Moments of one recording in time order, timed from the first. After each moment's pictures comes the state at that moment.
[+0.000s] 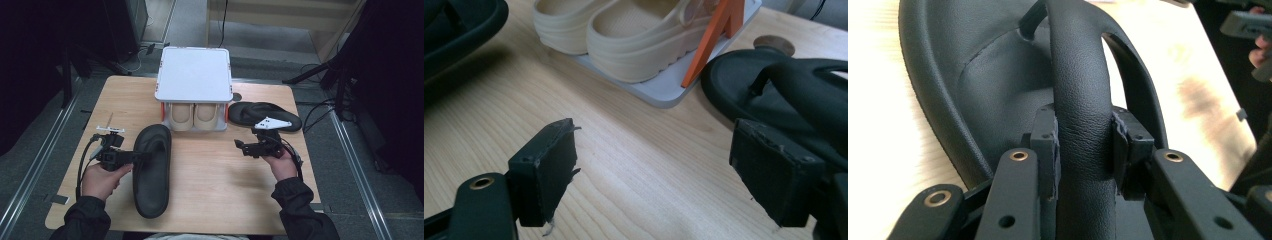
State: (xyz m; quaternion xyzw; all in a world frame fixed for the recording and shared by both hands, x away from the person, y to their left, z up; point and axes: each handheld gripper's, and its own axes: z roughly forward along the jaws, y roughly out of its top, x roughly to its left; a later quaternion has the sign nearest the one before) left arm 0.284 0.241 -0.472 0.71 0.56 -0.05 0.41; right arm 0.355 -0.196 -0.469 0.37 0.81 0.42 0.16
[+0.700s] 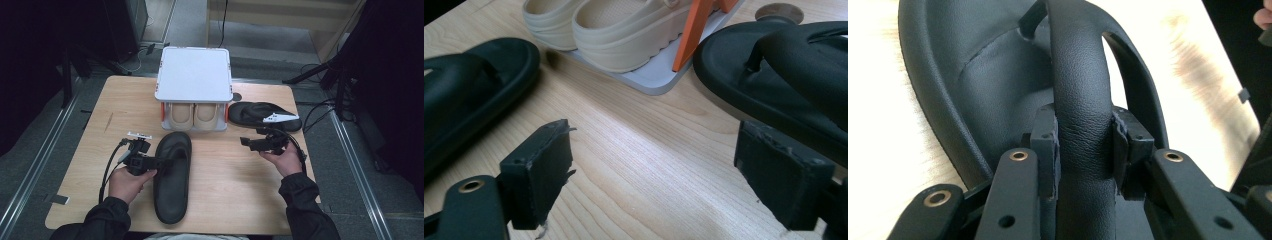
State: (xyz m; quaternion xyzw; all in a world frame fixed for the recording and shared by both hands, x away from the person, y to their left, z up) left arm 0.293 0.186 -0.499 0.74 0.55 -0.07 0.39; right arm 0.378 -0.219 -0.473 0.40 0.81 0.43 0.09
